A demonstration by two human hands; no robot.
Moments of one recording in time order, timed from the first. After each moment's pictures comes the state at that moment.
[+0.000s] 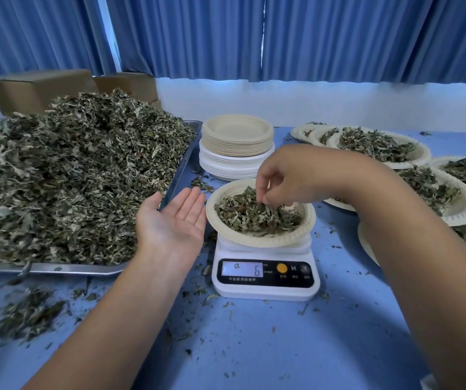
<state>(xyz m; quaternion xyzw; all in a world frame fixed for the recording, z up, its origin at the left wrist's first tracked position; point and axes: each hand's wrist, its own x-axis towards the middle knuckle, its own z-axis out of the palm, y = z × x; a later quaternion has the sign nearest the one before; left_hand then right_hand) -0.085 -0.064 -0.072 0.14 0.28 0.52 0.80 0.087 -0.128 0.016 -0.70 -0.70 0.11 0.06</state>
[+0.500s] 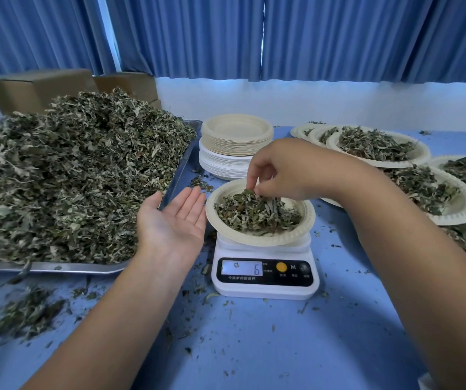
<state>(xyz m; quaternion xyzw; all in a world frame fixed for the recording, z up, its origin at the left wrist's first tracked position) -0.084 -0.066 -0.072 0.13 0.28 0.52 0.80 0.083 -0.125 0.012 -0.68 -0.71 0.09 0.13</state>
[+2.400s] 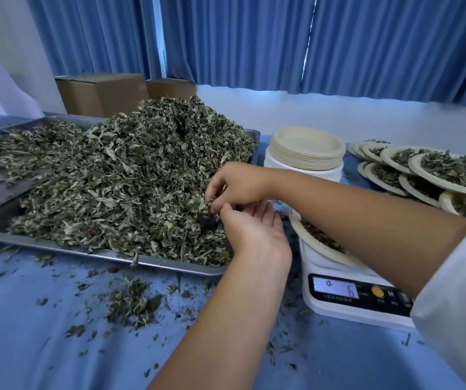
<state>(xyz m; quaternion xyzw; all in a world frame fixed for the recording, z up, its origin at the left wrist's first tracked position) -0.092 -0.065 -0.052 -0.06 0.24 0.54 0.80 -0.059 -0.009 -0.009 -0.59 -0.74 0.31 0.13</state>
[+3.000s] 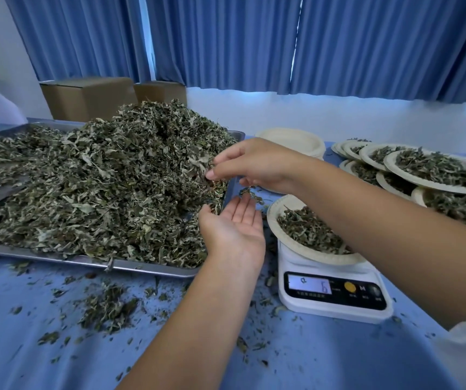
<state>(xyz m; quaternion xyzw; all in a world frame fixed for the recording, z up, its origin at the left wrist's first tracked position) -0.095 -0.063 -0.055 0.01 0.23 0.53 0.81 -0.013 -0.021 0.005 -0.59 -0.66 0.33 0.34</state>
